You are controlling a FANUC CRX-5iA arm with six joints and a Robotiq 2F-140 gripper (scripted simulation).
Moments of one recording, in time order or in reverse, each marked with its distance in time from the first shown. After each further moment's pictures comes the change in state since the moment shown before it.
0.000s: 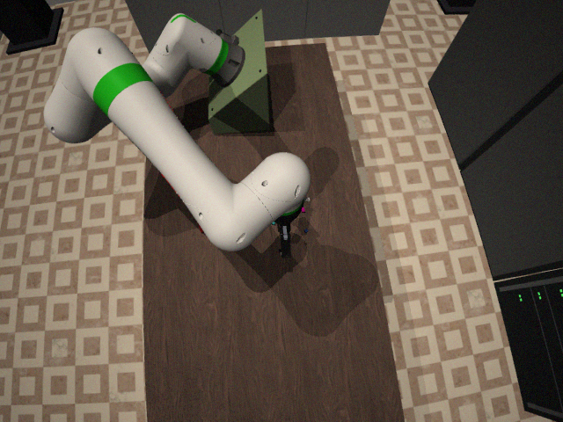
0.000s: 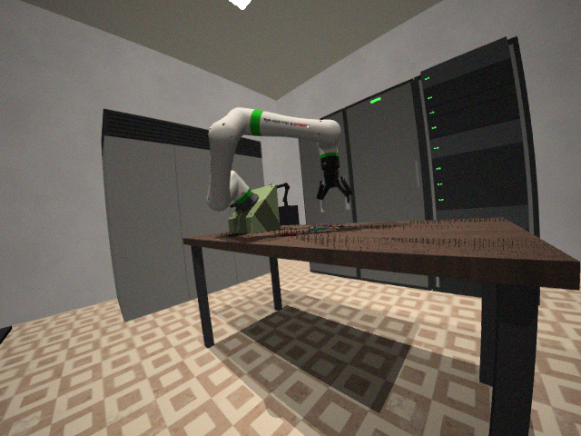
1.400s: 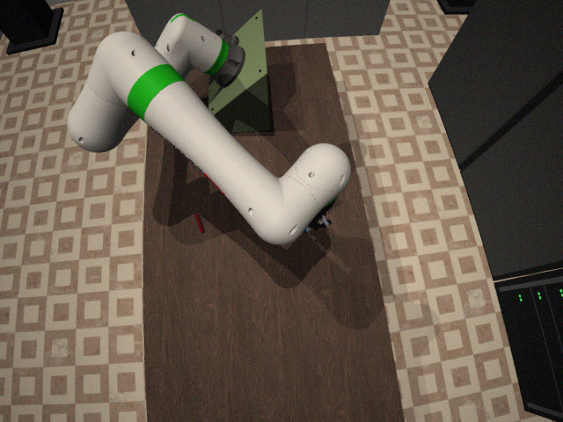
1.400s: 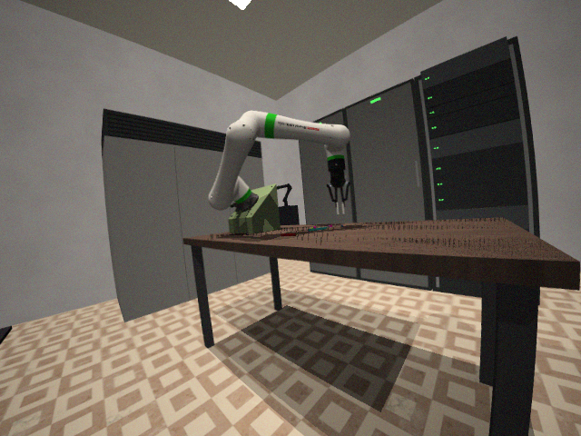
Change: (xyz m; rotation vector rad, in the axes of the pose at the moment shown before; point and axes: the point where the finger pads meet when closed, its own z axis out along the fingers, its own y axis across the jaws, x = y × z) arm -0.079 0.015 -0.001 -0.010 0.008 -0.536
